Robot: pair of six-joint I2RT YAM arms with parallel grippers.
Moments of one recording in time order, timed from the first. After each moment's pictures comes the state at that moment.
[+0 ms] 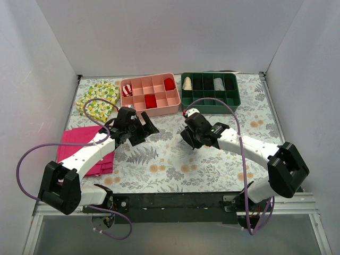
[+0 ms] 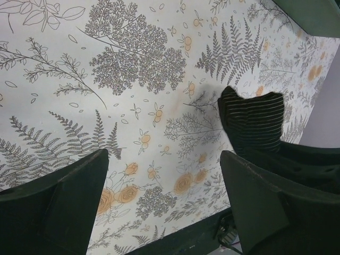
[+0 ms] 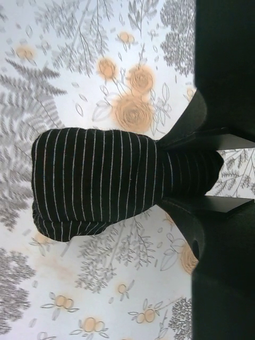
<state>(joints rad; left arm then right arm) -0.44 1.28 0.83 -0.35 0.15 -0.90 0.84 1.46 0.97 -0.52 0.26 0.26</state>
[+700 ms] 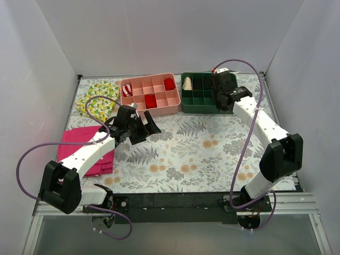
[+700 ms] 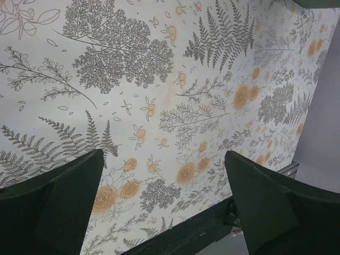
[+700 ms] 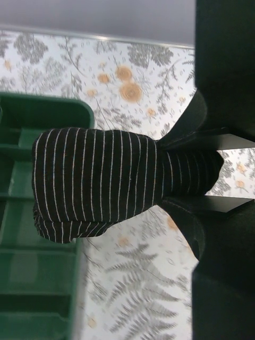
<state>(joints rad) -0.43 1.28 0.85 -0.36 0.21 -0.82 0.43 1.59 1.44 -0.72 0.40 0.08</state>
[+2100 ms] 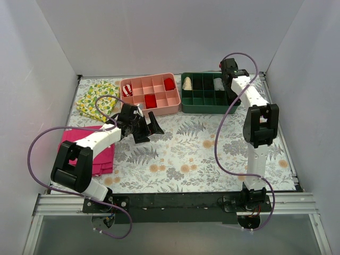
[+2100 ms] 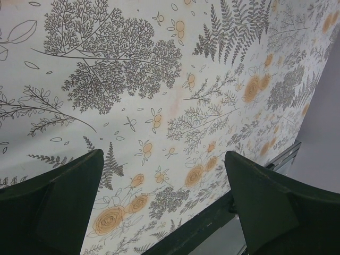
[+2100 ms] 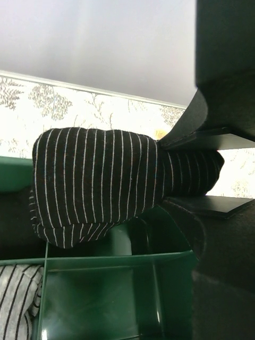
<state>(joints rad) -0.37 1.50 0.89 -0.26 0.40 -0.73 0.19 2.16 1.95 -0.83 0.50 -0.19</state>
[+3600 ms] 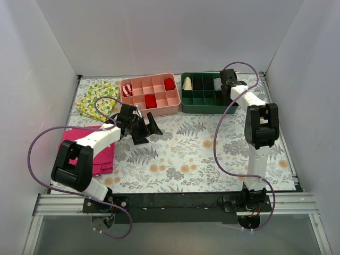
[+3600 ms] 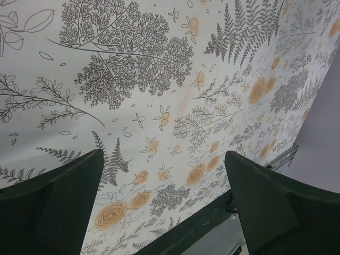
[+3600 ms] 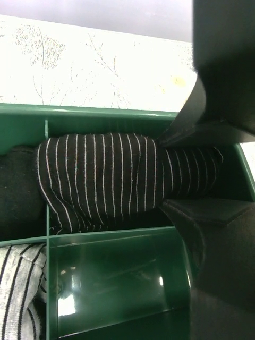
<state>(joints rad) -0.36 1.51 0.89 -0.28 0.40 -0.74 0.18 2.13 1.69 -0.55 0.44 -0.03</state>
